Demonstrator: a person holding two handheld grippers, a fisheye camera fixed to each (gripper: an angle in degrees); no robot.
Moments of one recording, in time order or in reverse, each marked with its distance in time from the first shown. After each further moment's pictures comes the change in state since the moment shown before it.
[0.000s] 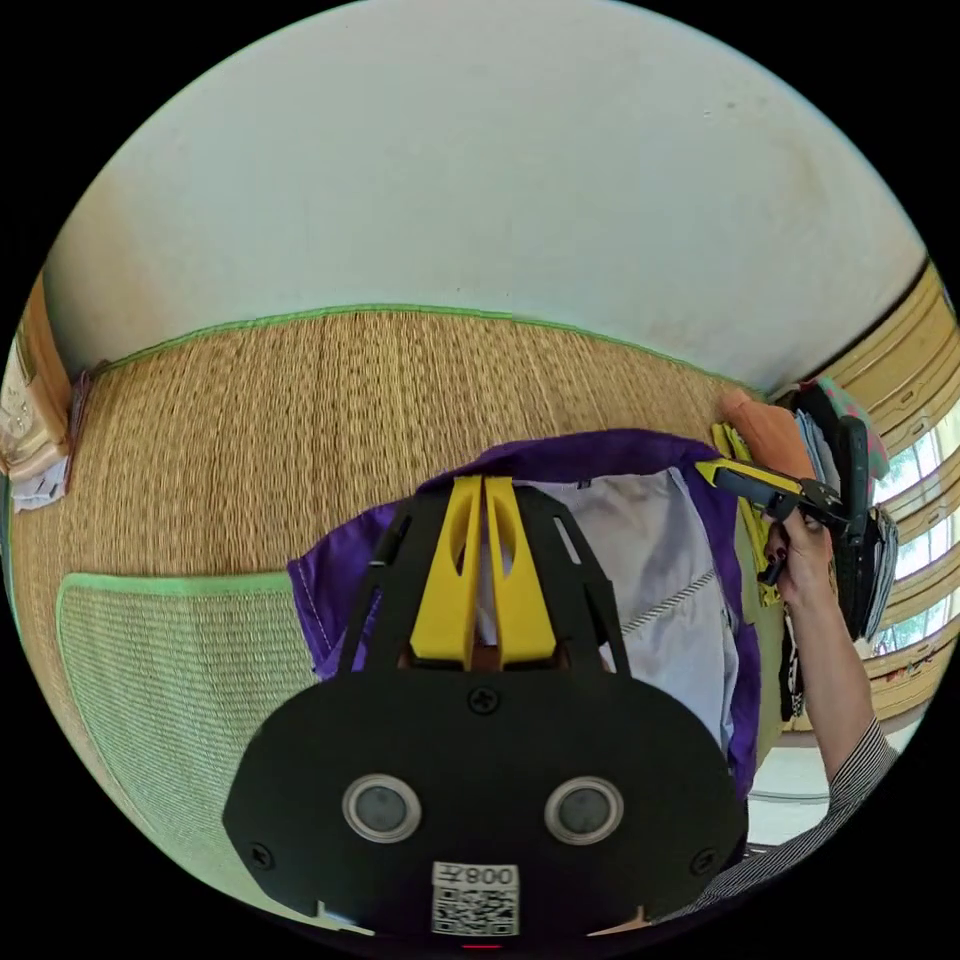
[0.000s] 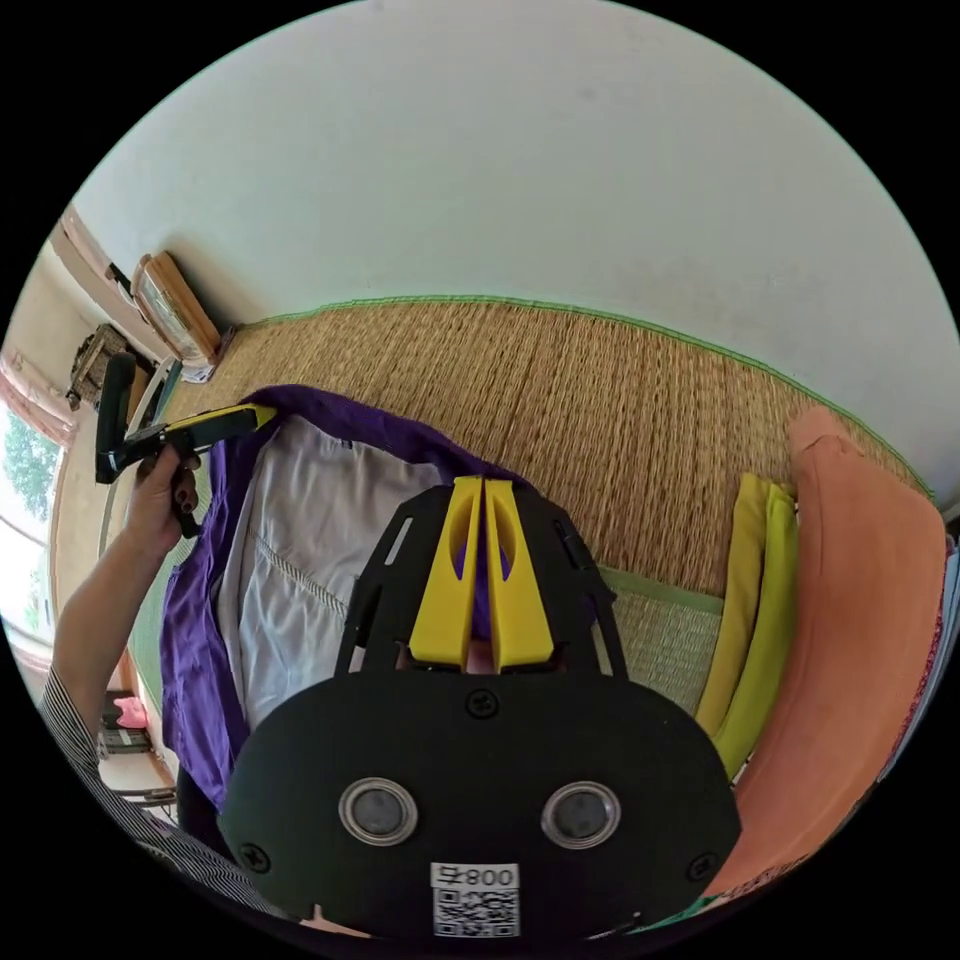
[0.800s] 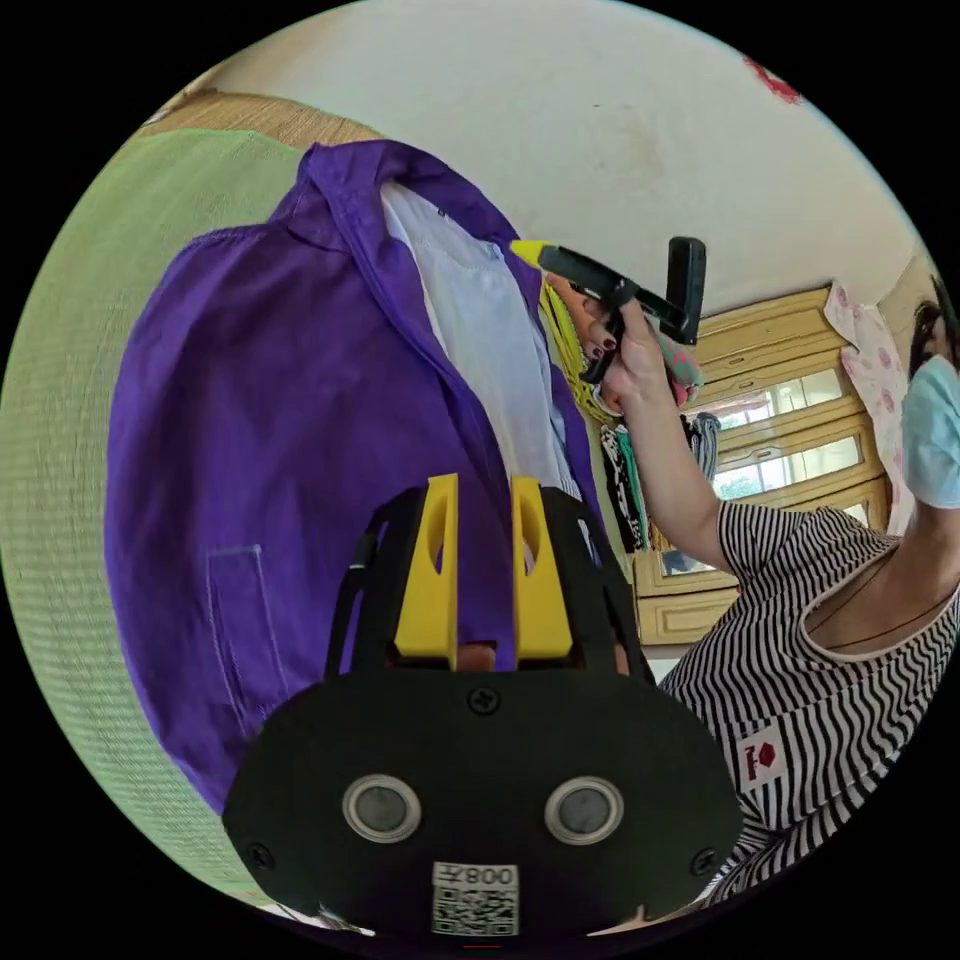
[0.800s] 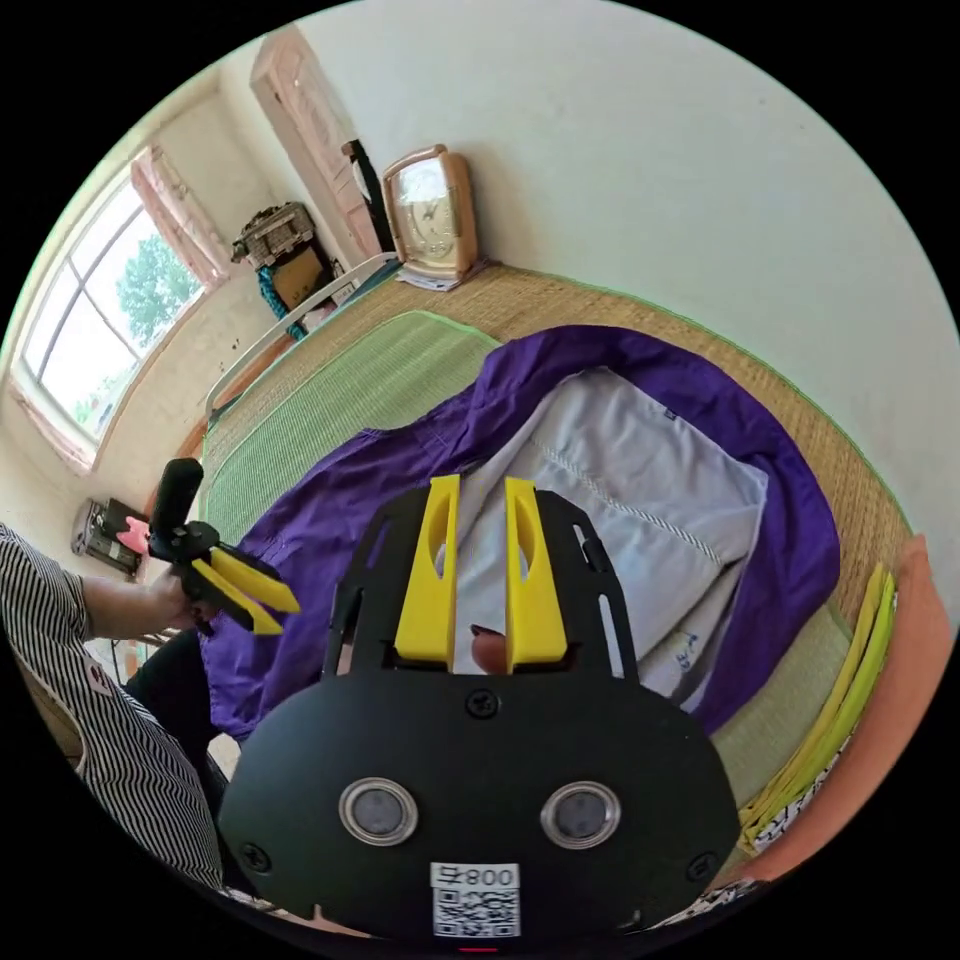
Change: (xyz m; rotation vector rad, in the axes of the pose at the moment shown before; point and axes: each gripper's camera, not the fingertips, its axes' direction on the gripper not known) left arm 0.006 0.332 -0.051 -0.032 0.525 -0.107; right arm -0.233 0.115 -0.006 0.043 -0.239 -0.473
